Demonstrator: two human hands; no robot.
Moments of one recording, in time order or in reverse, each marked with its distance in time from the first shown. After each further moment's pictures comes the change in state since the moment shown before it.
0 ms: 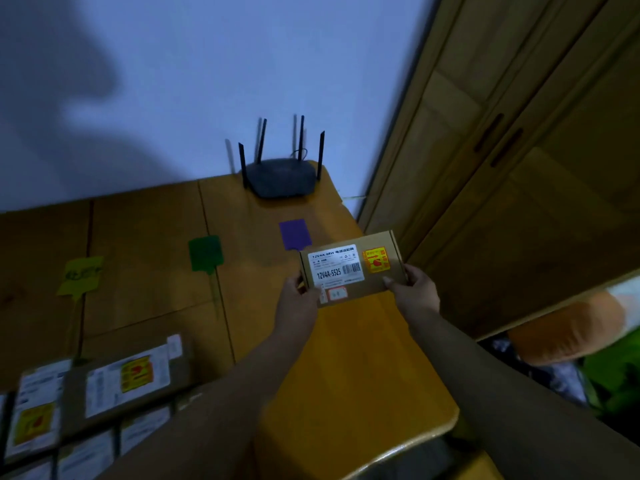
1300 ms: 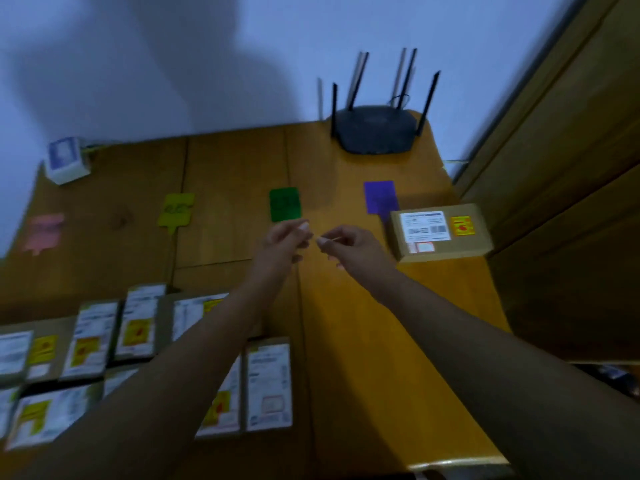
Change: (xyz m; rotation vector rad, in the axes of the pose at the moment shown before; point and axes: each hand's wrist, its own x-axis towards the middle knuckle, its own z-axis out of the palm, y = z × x) left_hand 0.032 0.013 -0.145 0.076 0.203 0.063; right_hand -0.055 -0.070 0.181 0.014 -0.794 -0.302
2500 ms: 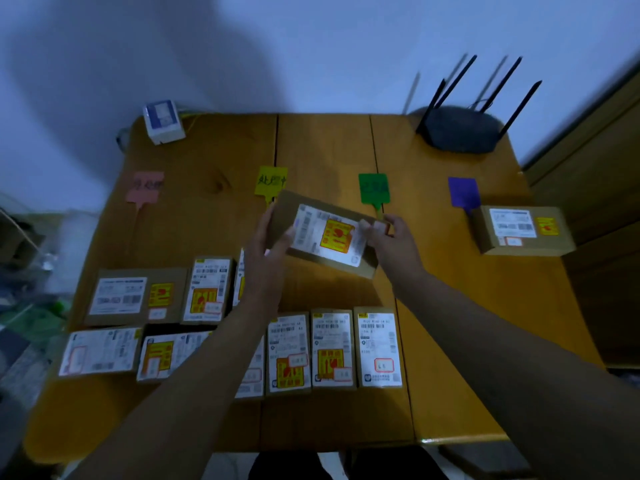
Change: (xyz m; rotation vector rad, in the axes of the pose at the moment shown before) left_hand -0.060 -0.070 -0.232 -0.293 0.209 0.135; right_hand -0.035 -0.045 0.188 0.061 0.231 0.121
